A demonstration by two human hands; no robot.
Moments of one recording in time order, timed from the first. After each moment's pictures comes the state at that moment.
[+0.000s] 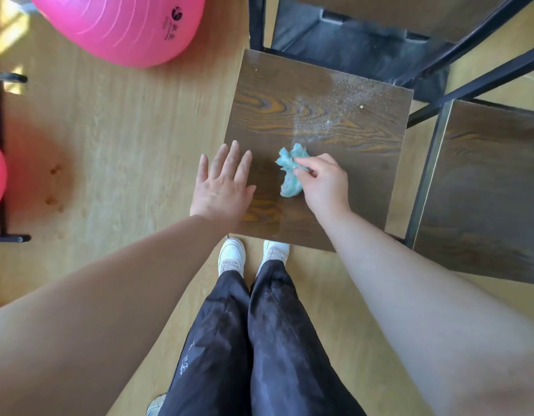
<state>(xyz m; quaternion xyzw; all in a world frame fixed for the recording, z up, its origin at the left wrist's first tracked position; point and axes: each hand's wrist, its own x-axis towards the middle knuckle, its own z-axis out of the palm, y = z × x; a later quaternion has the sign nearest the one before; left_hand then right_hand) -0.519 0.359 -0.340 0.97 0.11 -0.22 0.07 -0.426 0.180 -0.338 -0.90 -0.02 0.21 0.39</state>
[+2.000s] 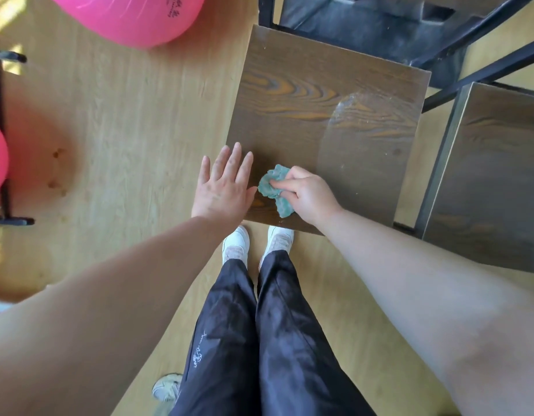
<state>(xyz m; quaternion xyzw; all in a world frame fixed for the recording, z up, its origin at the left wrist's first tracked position) -0.552 0.357 -0.352 0.96 0.11 -0.23 0.07 -0.461 0.178 -0.357 -0.86 -0.28 0.34 0.27</state>
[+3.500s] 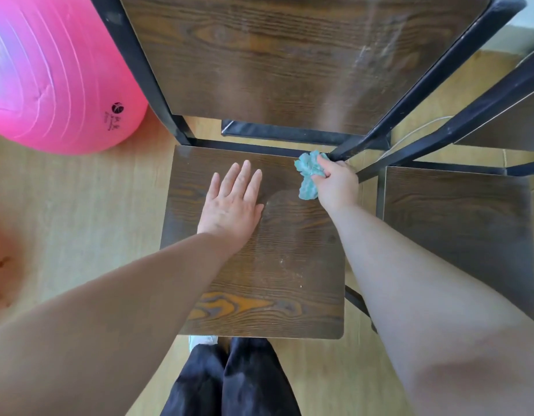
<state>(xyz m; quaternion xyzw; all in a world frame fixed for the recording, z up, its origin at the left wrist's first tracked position) -0.343 0.296 -0.353 0.98 0.02 -0.18 0.05 -0.230 0.107 -0.365 -0.94 0.09 0.19 0.28</state>
